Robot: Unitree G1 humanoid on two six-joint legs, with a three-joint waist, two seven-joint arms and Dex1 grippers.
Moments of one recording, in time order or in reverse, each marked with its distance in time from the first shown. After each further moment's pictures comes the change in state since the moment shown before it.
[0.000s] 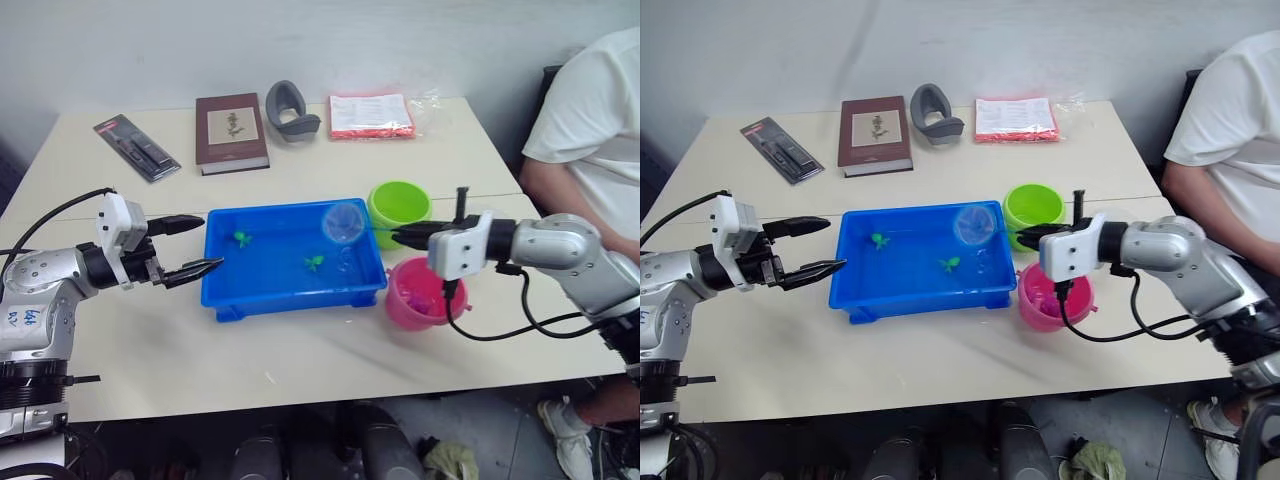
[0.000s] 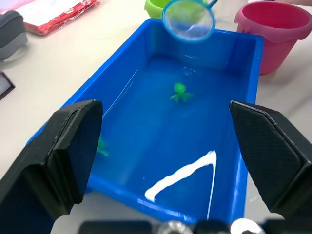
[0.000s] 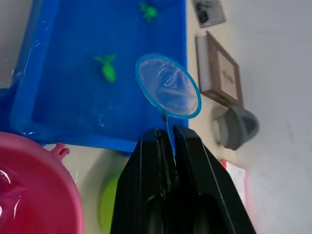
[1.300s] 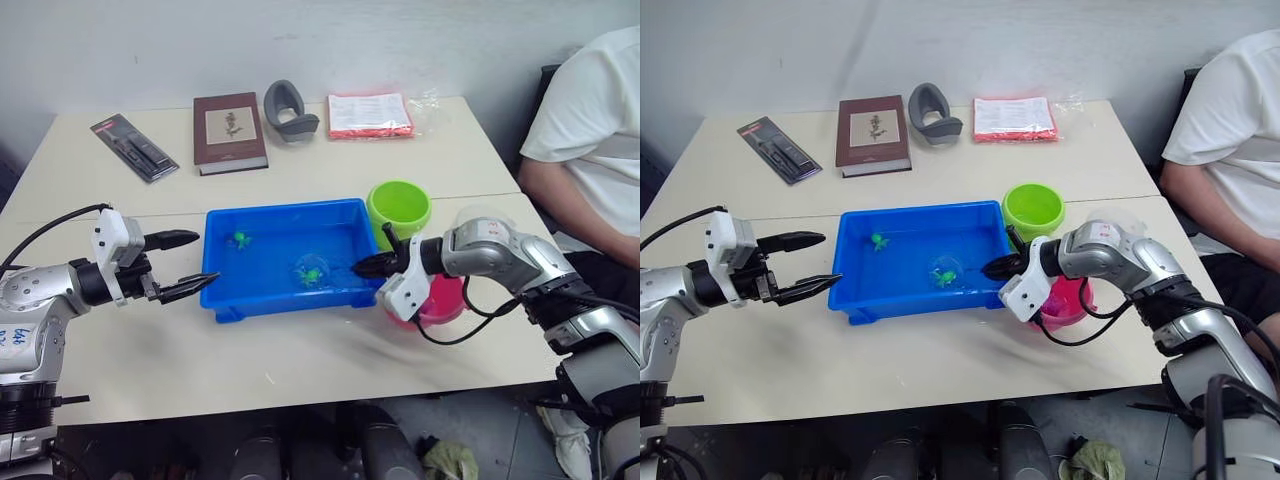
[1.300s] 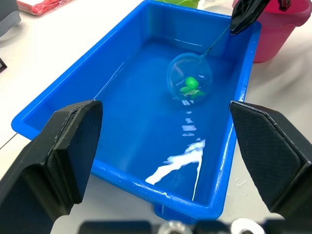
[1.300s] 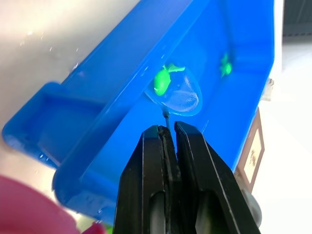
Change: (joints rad) left arm 0.102 0.017 0.040 -0.110 -0.012 0.056 0.042; right arm -0.152 0.259 0.075 0.298 -0.404 -0.490 -0.005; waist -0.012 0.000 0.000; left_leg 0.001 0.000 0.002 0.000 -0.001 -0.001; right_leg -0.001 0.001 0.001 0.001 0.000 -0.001
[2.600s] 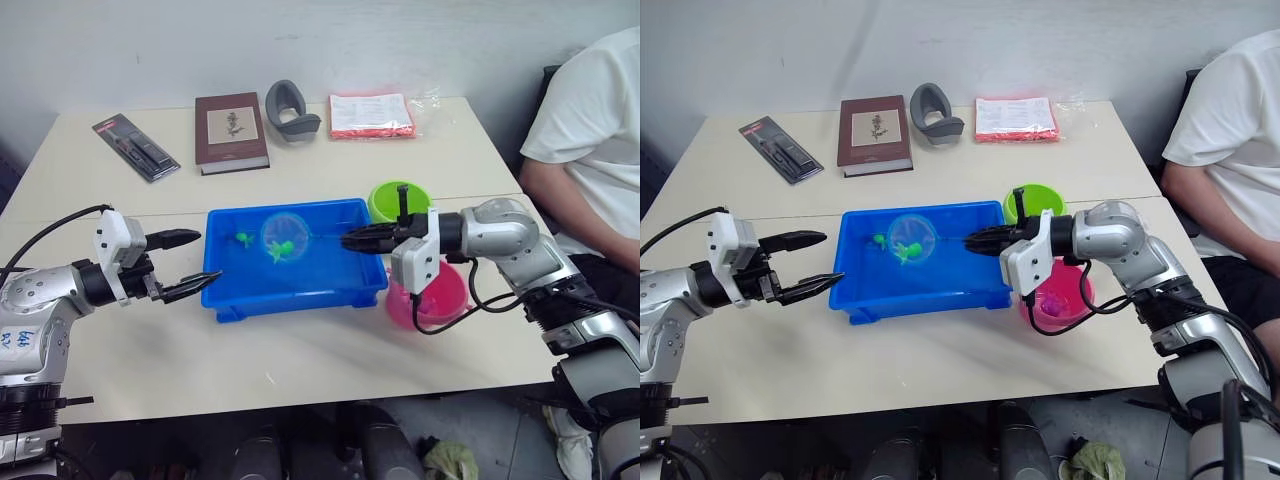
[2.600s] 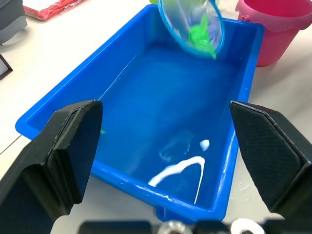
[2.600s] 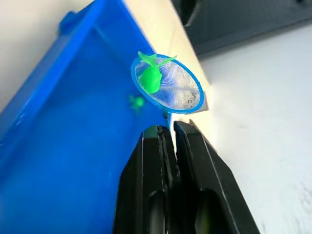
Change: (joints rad) left arm -0.006 -0.018 -0.004 0.004 0.001 -0.027 0.016; right arm 0.028 0.026 -0.132 -0.099 0.457 0.135 0.168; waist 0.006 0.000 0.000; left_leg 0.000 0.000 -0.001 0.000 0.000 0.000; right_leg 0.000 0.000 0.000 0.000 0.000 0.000
